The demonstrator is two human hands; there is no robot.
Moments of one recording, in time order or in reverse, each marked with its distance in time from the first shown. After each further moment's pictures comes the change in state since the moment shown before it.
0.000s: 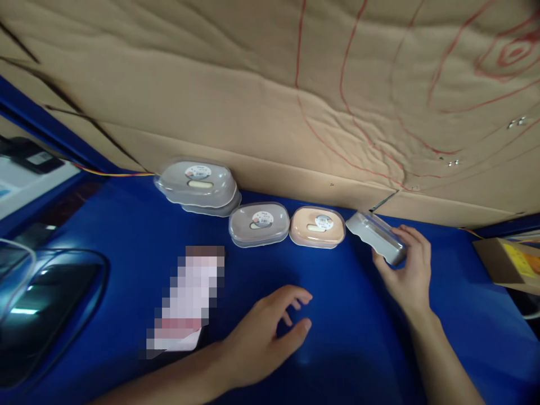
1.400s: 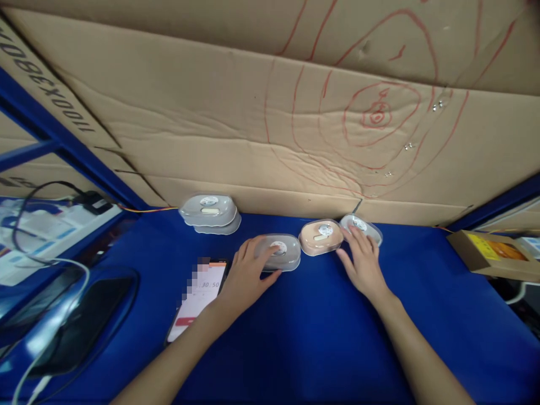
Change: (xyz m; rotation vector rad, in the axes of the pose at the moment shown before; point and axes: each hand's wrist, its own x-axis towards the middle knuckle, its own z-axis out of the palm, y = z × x) left_hand 0.037 -0.007 -0.042 1.021 0.509 0.308; right_hand -0.013 -0.007 0.020 -0.098 -0.238 -0.087
